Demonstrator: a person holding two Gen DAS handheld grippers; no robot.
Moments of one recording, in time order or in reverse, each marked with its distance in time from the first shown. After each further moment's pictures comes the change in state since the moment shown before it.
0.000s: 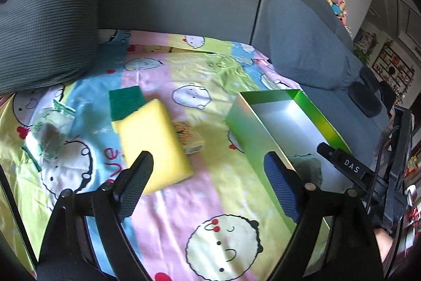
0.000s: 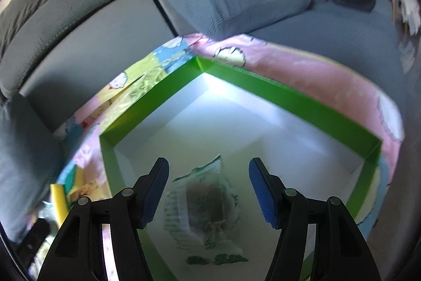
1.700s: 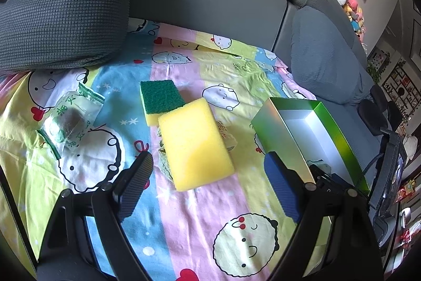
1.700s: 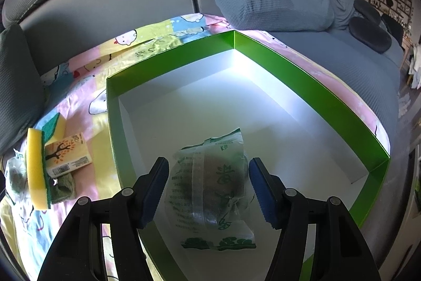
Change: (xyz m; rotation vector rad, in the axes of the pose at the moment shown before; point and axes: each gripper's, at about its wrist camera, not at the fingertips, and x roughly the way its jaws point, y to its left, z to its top) left arm -0.012 0.042 0.001 -0.112 0.008 0.039; right arm 0.015 0.053 -0.026 -0.235 0.086 -0.072
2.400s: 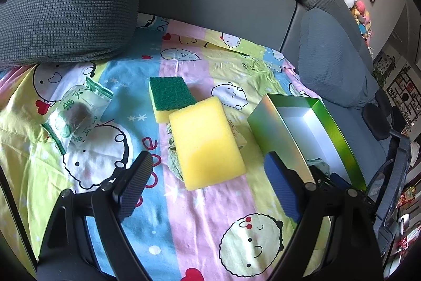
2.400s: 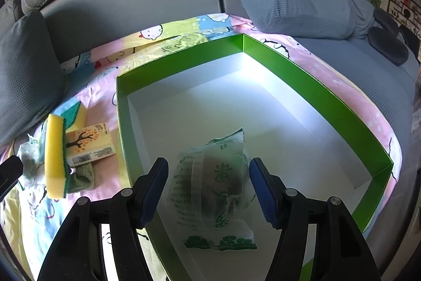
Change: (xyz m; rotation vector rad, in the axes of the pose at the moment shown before) left arm 0.001 0.011 0.001 -0.044 0.011 0.028; right arm -0.007 0.016 0.000 -0.067 -0.005 0.082
